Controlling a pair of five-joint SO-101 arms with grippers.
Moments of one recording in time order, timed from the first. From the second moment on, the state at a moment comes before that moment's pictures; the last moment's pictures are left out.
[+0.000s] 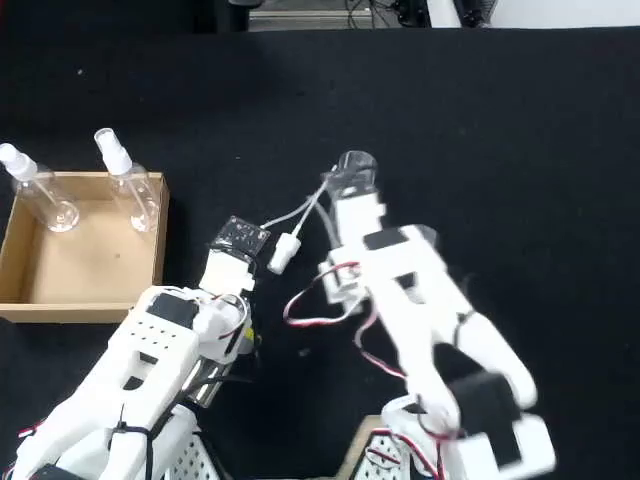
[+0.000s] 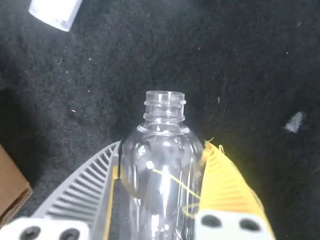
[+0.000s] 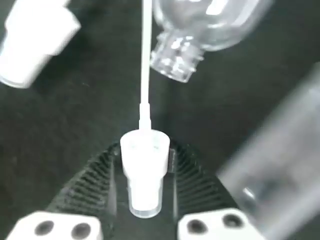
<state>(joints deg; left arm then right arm) 14.4 -41.6 71.7 50.9 -8.6 -15.0 -14.5 49.5 54.2 -1.5</state>
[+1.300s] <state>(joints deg) 13.9 -41.6 71.7 50.5 -8.6 31.4 -24.6 45.9 60.8 -8.7</state>
